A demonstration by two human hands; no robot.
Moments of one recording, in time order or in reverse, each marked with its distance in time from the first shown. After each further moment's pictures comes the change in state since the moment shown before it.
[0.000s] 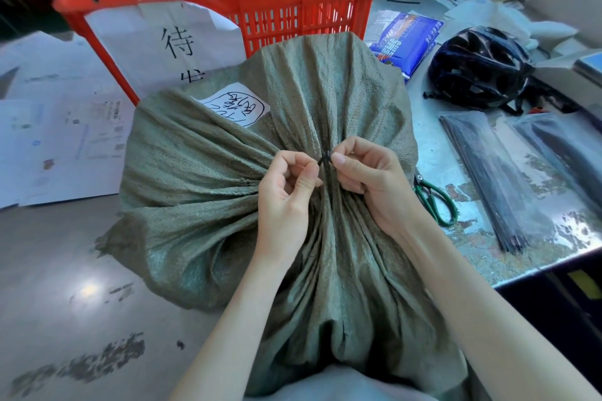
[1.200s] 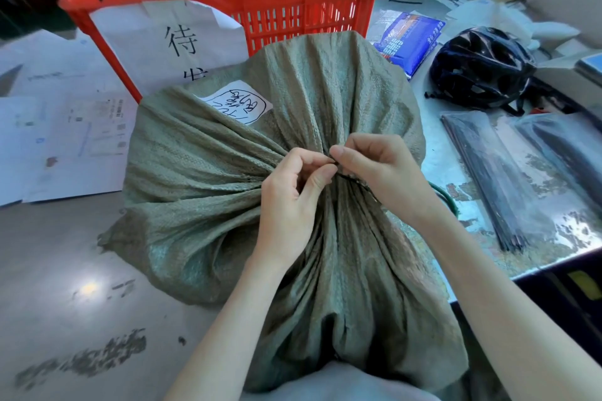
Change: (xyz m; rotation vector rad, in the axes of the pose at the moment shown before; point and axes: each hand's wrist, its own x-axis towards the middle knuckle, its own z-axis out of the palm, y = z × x) left_hand -0.002 0.007 -0.004 0.203 -0.082 0.102; right_hand -0.003 -0.026 0.003 -0.658 0.033 -0.100
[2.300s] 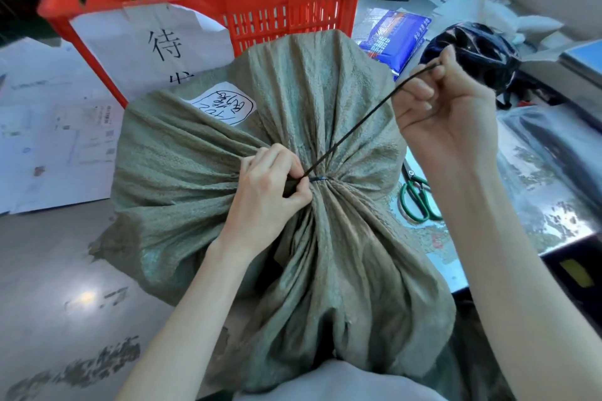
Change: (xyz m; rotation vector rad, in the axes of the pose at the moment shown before) left_hand 0.019 -0.016 -0.021 0.735 -0.181 0.312; right_hand 0.022 -0.035 -0.052 1.447 0.386 0.103
